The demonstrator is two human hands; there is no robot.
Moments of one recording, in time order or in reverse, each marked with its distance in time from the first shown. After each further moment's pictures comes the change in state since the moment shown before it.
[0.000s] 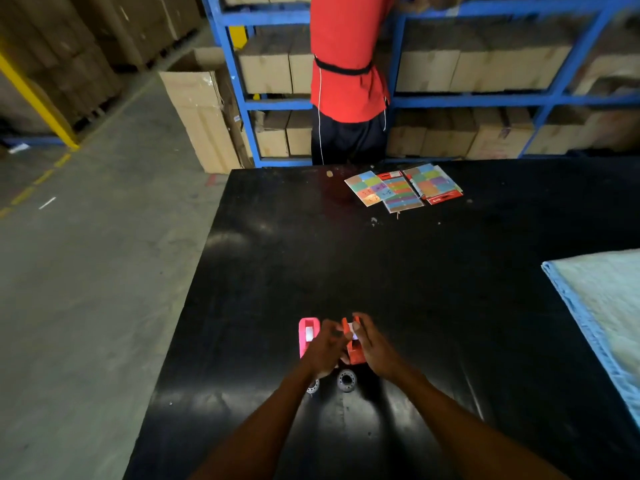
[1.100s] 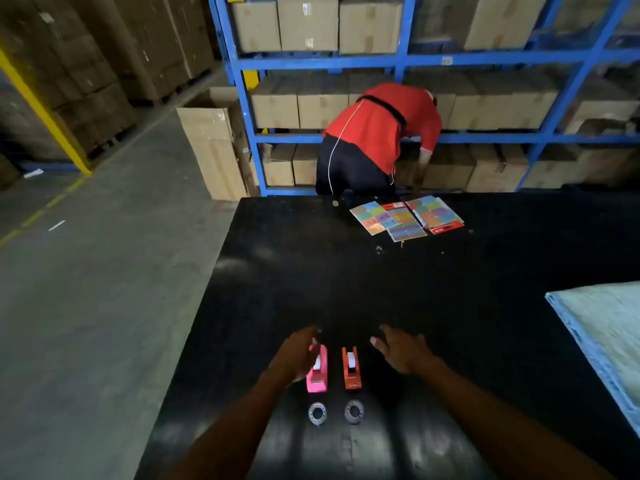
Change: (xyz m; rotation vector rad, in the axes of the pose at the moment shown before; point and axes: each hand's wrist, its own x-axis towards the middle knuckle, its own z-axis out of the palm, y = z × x) left_hand 0.006 0.006 -0.085 0.643 0.165 0.171; right_hand 0.037 -0.024 -0.062 -0.785 -0.094 0.155
